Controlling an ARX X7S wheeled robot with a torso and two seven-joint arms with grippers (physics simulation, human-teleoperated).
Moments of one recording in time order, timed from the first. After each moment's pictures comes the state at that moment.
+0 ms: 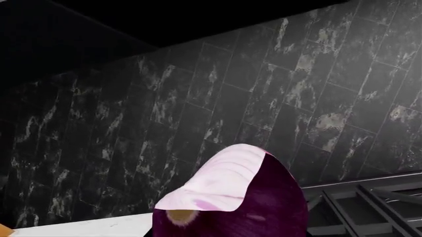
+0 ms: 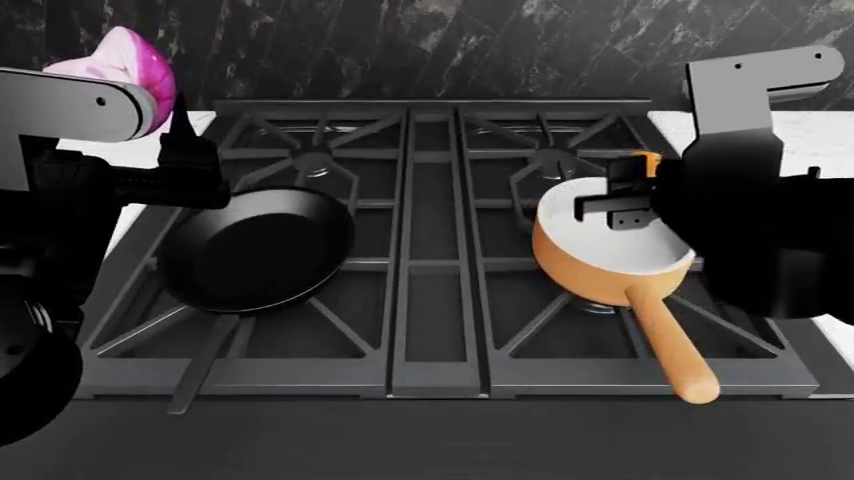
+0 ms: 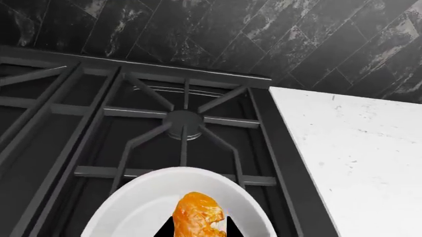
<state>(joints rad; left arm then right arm) -1.03 -1.01 0.57 0.62 -1.25 -0.64 -0.96 1.38 0.83 -0.91 -0.11 1.67 0.85 0.99</state>
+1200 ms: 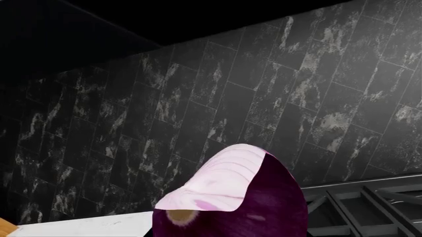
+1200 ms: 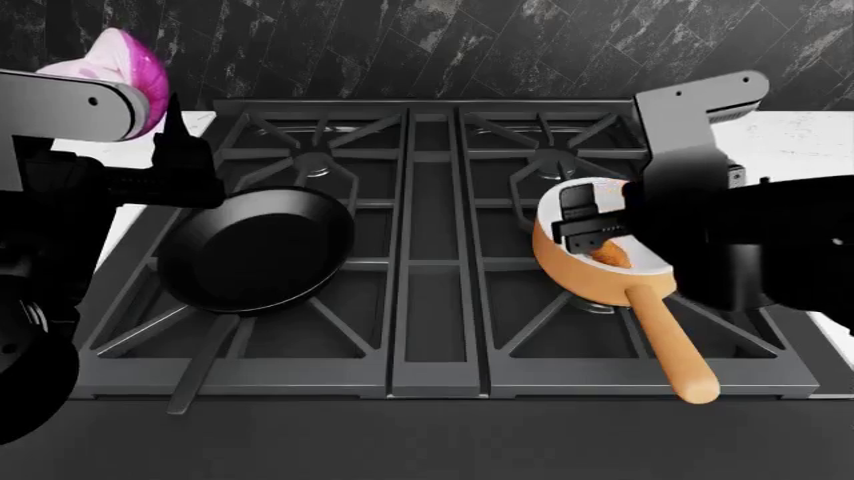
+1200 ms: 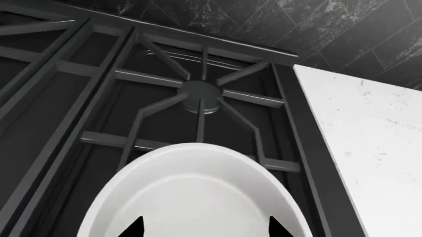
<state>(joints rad) -1.01 -1.01 0.57 0.62 -1.25 -0.63 -0.96 1.40 0.75 -0.98 0.01 1.62 0.91 0.89</state>
